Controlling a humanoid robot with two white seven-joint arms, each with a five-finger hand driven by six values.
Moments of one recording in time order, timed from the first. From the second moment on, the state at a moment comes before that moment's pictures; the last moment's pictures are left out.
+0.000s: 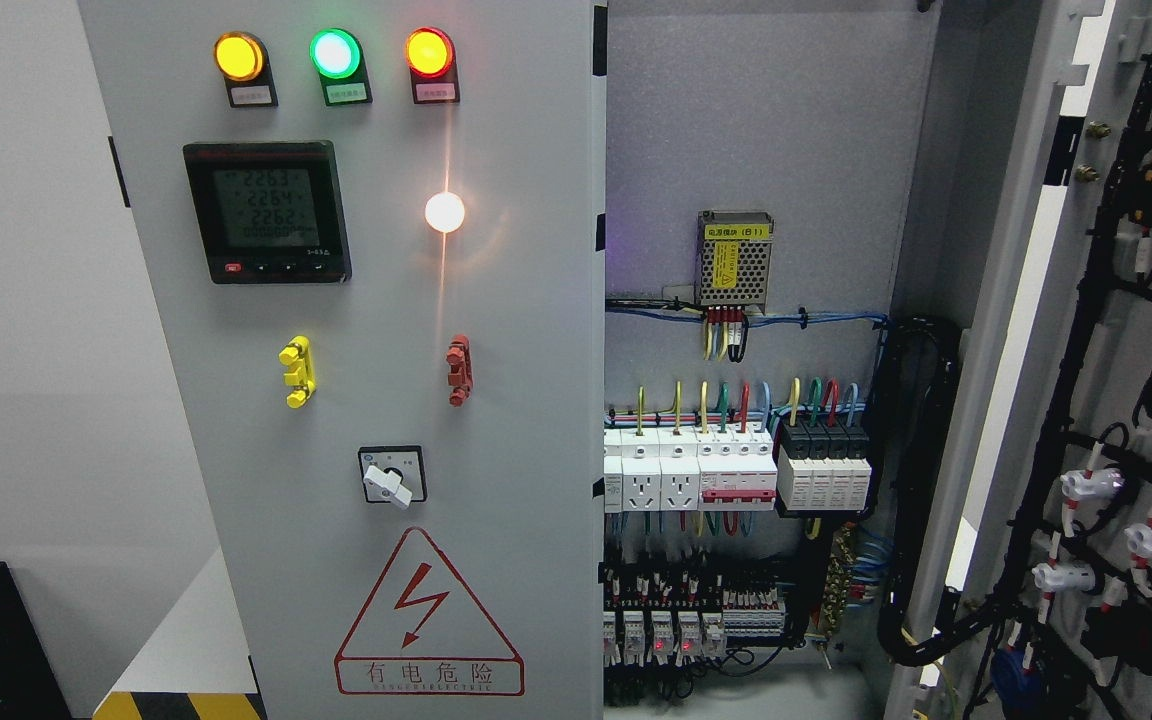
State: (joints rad) left arm -0.24 0.64 -0.95 -1.82 1.08 -0.10 -0.01; right arm 0.06 0.12 -0.10 -0.07 0.20 -0.03 -0.01
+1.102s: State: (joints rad) left arm 0.16 0.47 -0.74 -1.11 0.85 -0.11 -0.24; right arm 0.06 0.12 -0.10 -0.07 0.20 -0.03 -0.01
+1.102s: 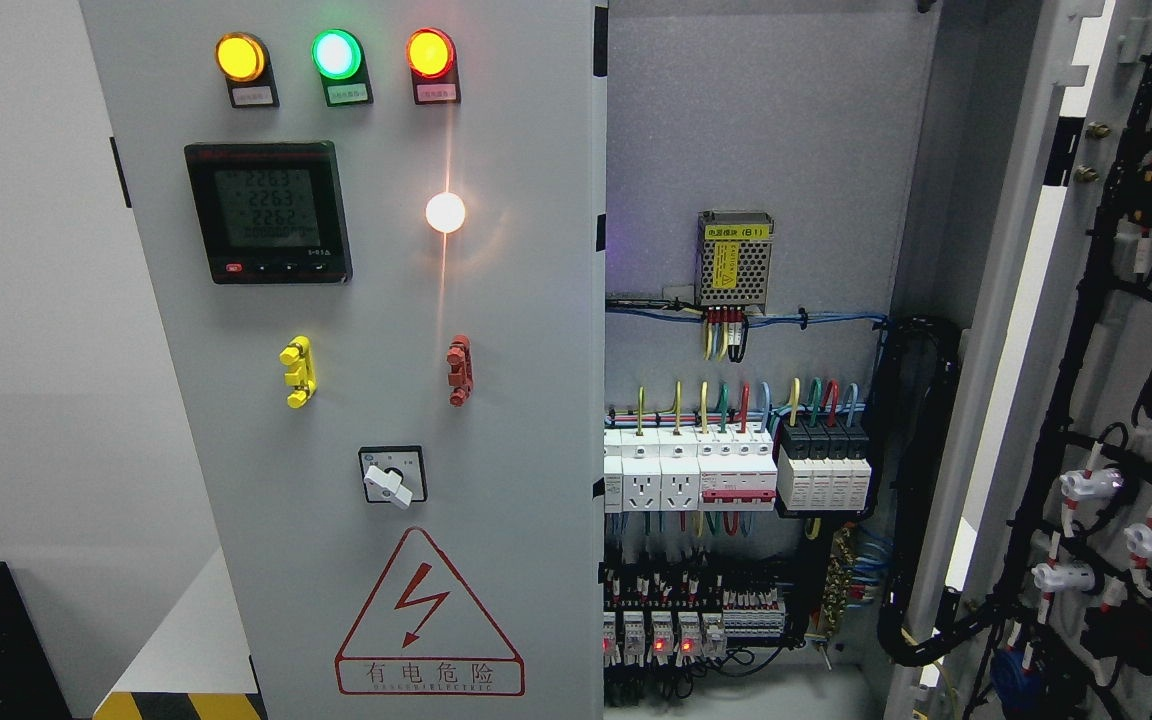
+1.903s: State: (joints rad) left arm 0.13 0.22 -0.51 -0.52 0.37 -0.11 -0.31; right arm 0.06 0.12 -0.10 -0.07 0.20 -0.03 -0.01
